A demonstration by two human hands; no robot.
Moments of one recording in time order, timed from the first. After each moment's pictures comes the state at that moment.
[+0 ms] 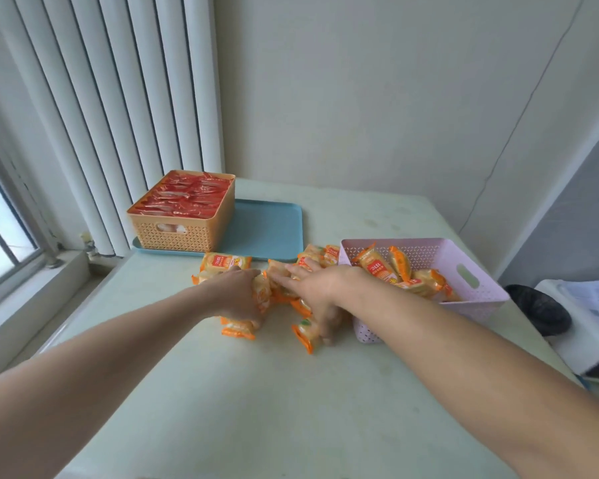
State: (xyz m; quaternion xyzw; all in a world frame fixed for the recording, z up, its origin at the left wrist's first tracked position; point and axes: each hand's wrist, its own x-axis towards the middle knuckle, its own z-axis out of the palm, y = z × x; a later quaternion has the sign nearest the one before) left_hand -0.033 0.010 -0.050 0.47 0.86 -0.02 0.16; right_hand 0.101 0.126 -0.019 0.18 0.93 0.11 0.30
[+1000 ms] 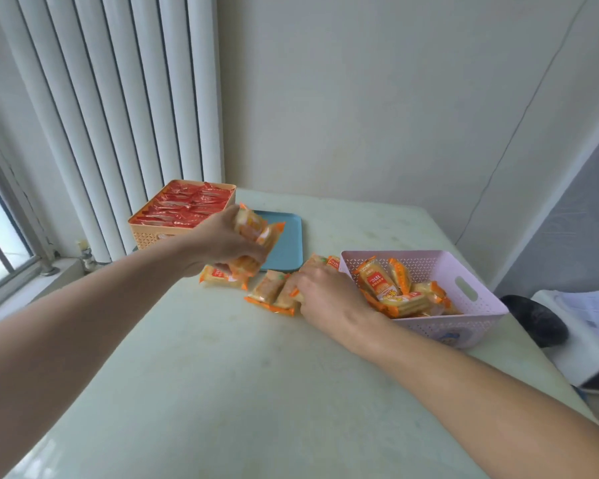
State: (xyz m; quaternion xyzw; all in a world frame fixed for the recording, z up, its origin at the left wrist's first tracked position) left_hand -0.057 0.006 0.035 0.36 0.79 0.42 0.27; right_hand 0.119 0.109 -0.027 0.19 0.98 0.06 -0.08
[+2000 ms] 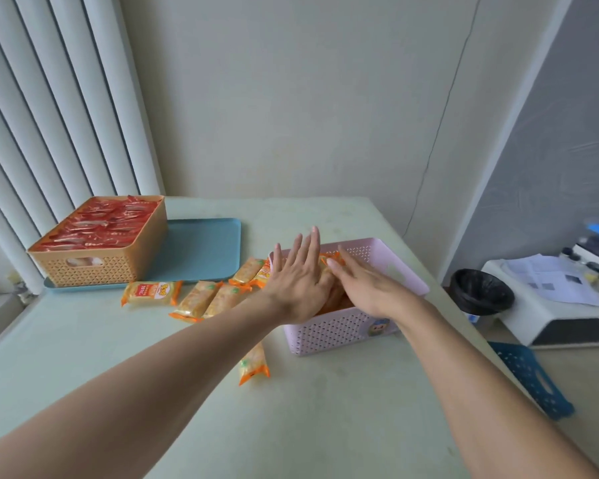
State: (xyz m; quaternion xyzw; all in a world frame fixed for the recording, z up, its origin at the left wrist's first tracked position) left_hand 0.111 0.142 -0.035 0.65 0.74 0.17 0.07; right_hand 0.253 0.229 -0.027 0.45 0.86 -0.24 -0.06
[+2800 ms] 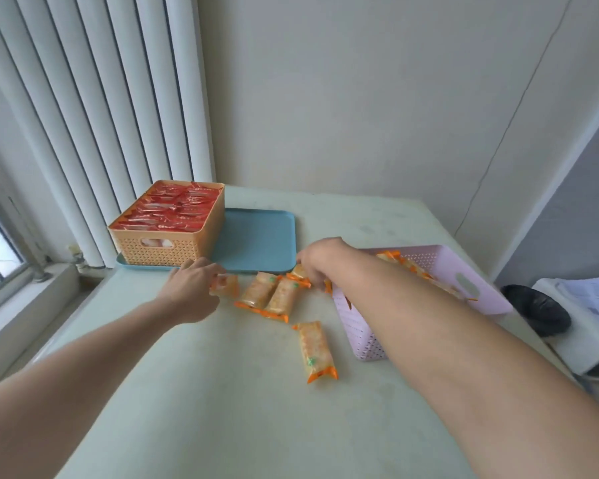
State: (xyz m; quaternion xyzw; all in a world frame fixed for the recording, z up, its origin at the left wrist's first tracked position) left_hand -0.106 0.014 -0.080 0.47 0.88 0.08 0.04; right_hand 0.034 0.205 -0.018 0.32 0.87 0.15 0.34
